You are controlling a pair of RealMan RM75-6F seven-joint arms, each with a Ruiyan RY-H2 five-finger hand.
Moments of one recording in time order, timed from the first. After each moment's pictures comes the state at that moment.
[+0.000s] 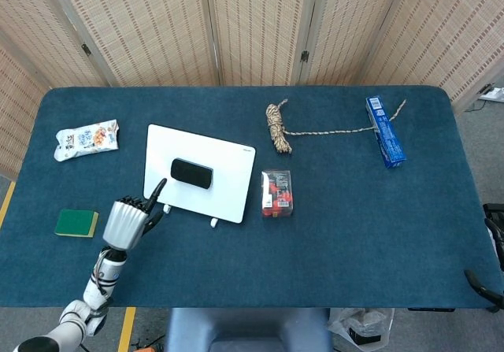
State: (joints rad) left arm -0.52 -1.96 -0.02 -0.50 1.59 1.79 -0.01; right arm -0.11 -1.04 0.03 -1.58 -1.58 1.68 0.09
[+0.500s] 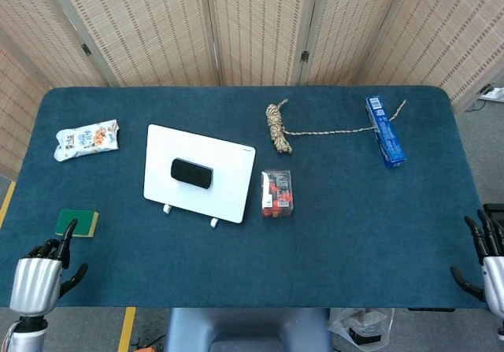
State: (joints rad) left arm -0.14 -1.34 0.19 -1.51 1.56 1.88 0.37; right arm -0.08 -1.07 0.03 -1.62 -1.56 1.61 -0.05
